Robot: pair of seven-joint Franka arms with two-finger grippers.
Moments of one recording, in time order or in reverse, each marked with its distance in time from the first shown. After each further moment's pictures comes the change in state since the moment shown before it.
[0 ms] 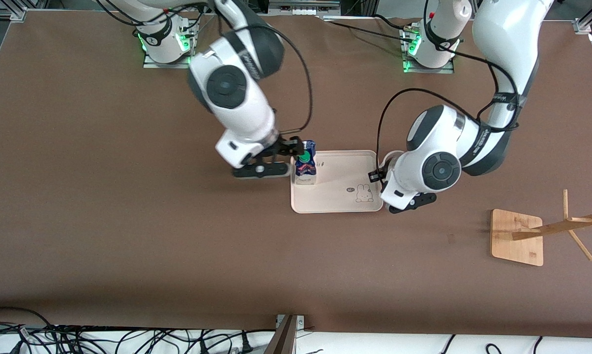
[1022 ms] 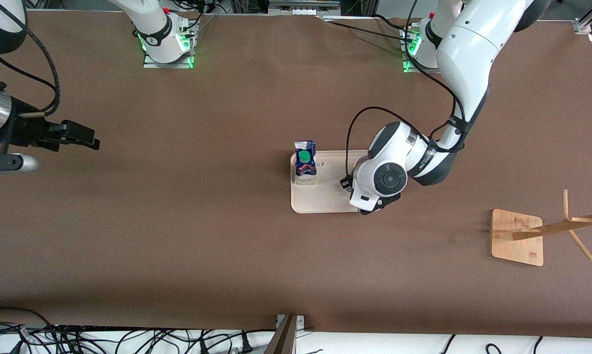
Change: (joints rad) left arm -0.105 0.135 0.012 -0.010 0.032 0.121 -0.240; right arm -0.341 -0.290 -0.234 -0.100 -0.047 -0.368 -0.563
